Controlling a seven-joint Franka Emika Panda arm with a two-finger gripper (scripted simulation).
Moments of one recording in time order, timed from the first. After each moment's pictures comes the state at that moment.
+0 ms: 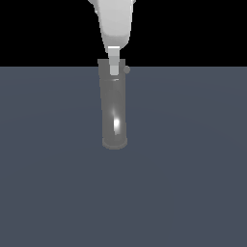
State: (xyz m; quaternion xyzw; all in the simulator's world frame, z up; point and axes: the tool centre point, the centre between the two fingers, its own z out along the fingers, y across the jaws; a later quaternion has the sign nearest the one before) arm -0.111 0.020 0.284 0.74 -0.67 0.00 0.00
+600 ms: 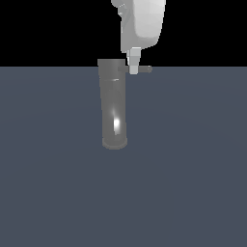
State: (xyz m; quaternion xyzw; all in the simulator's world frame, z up) arm -0.099 -0.021 0.284 0.75 -0.67 0.00 0.00
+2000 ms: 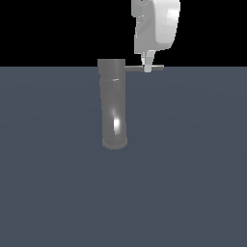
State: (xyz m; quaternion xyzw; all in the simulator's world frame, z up) arm -0.041 -0.061 0.284 0.75 -0.66 0.00 0.00
